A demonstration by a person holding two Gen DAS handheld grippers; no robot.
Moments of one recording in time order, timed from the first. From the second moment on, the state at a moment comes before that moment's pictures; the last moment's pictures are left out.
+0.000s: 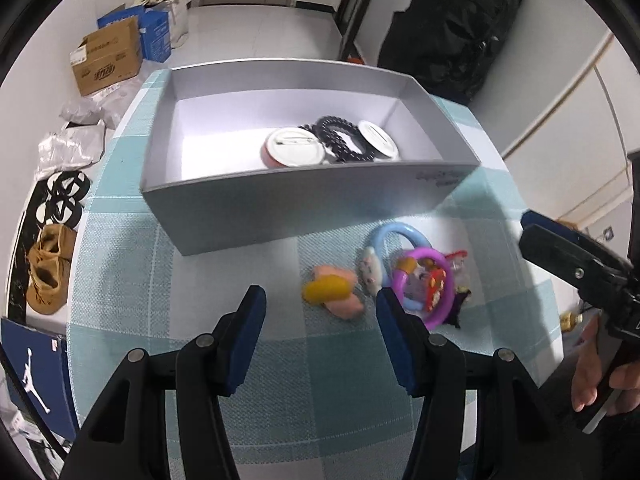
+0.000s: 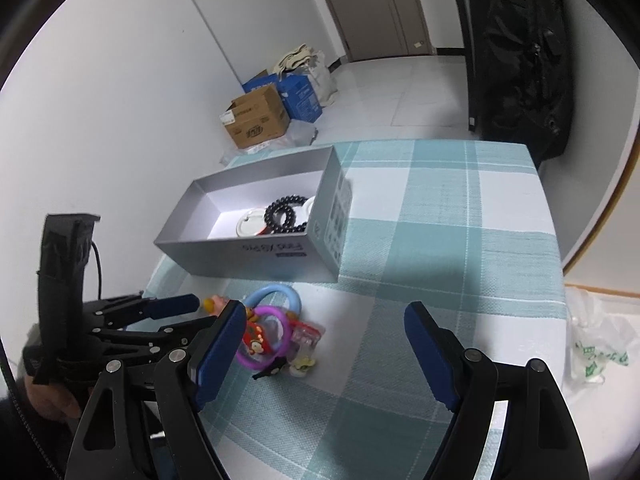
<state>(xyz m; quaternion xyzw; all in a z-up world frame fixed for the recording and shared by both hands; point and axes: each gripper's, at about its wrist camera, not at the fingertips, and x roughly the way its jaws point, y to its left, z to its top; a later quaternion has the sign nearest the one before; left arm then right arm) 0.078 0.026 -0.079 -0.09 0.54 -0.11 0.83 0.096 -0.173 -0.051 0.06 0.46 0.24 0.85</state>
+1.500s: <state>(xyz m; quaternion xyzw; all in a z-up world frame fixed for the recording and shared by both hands) 0.076 0.029 -0.042 -0.11 0.49 -0.10 0.86 0.080 -0.120 -0.069 -0.01 0.48 0.32 0.82</state>
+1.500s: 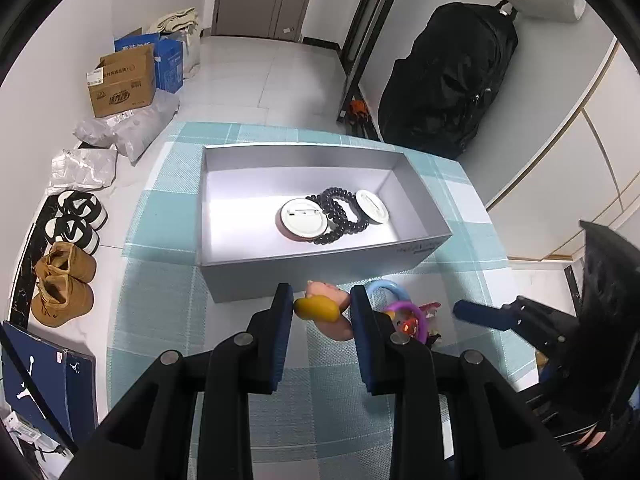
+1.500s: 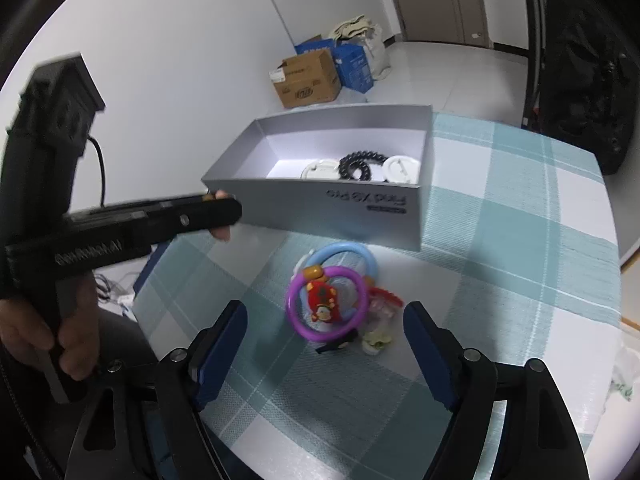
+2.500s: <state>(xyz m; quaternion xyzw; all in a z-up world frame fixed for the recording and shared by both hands) 0.075 0.049 -0.039 -0.15 0.49 -0.09 0.86 0.056 -0.061 -0.091 -0.19 0.42 0.28 0.84</state>
